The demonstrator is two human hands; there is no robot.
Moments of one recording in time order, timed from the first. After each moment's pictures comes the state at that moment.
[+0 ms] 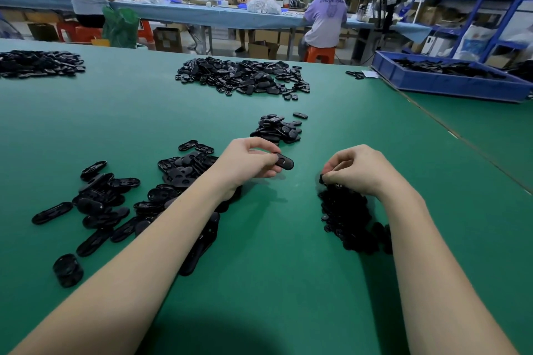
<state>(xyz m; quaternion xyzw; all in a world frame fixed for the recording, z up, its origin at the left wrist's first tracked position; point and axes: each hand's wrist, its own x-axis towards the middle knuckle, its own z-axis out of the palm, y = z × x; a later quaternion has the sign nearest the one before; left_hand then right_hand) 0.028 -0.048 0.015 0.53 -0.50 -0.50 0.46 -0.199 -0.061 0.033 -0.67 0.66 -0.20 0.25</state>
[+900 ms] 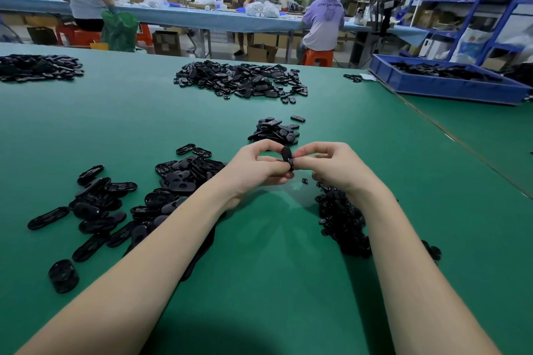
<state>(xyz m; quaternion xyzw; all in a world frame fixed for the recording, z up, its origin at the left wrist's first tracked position) 0.016 -0.043 0.013 0.45 -0.51 -0.56 0.46 -0.163 -0.055 0.036 -0.62 0.55 -0.35 0.43</state>
